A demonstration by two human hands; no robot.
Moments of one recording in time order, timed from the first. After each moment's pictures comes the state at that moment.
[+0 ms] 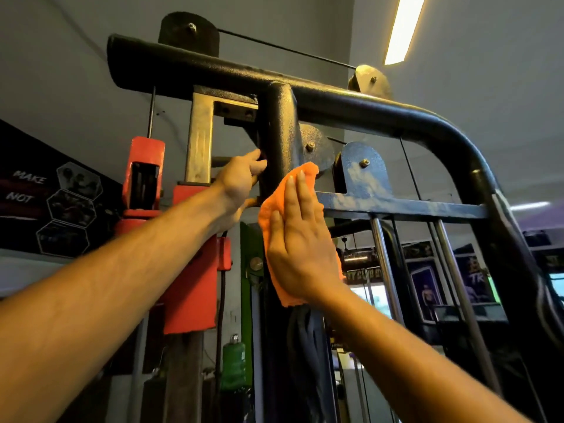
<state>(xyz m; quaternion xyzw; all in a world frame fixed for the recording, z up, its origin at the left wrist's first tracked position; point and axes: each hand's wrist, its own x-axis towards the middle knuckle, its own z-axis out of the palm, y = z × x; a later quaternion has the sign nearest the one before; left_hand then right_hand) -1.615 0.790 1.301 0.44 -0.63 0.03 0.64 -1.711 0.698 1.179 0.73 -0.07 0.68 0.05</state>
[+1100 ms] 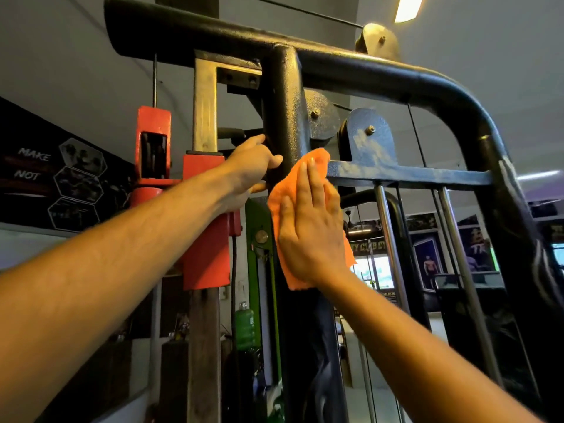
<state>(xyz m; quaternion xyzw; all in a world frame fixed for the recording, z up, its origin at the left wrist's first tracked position) -1.627 0.802 1.272 0.52 -0.58 0.03 0.63 -1.708 0.700 1.145 0.72 -0.12 0.69 0.01</state>
